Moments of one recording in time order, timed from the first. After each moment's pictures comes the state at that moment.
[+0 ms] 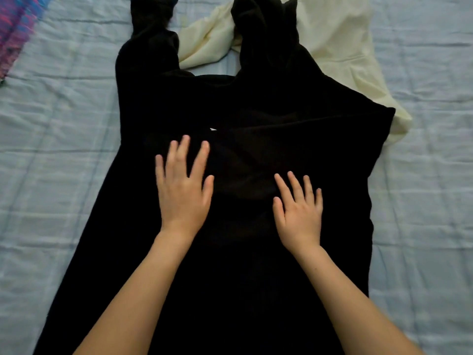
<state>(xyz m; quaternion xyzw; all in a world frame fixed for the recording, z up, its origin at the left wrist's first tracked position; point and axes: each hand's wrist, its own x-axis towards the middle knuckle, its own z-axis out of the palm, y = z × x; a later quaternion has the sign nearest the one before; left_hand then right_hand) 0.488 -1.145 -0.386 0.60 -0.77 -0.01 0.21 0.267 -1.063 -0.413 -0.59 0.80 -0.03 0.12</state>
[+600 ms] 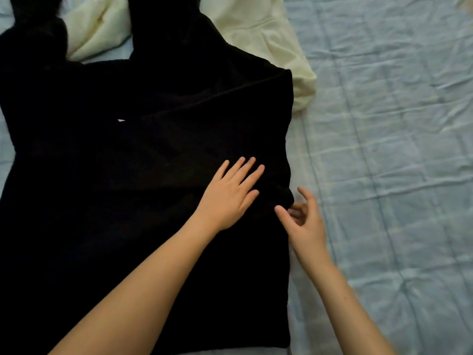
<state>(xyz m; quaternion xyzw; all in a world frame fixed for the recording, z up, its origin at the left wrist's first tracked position) 0.289 -1.084 -0.404 0.31 -0.94 -0.15 -0.01 0.150 -0.943 -0.384 -0.26 0.81 -0.42 0.33</state>
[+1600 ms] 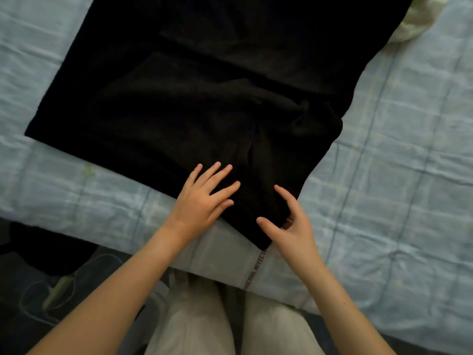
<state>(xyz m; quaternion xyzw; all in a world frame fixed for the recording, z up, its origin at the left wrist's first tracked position) 0.412 -0.844 -0.398 0.51 -0.84 -0.17 0.07 0.185 -0.800 -0.369 -0.37 0.65 -0.28 0.60</state>
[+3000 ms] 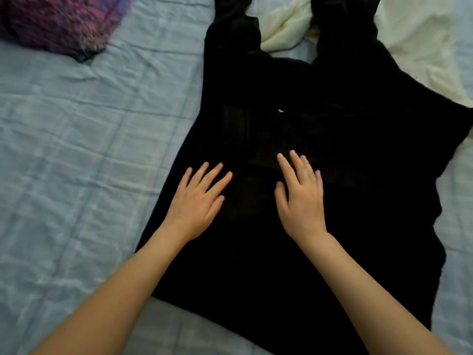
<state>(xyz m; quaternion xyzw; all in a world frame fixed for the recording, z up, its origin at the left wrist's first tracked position) 0.628 -1.084 -0.392 0.52 -0.85 -0.10 -0.01 0.396 -1.063 -0.365 -0.66 0.70 -0.20 0.16</state>
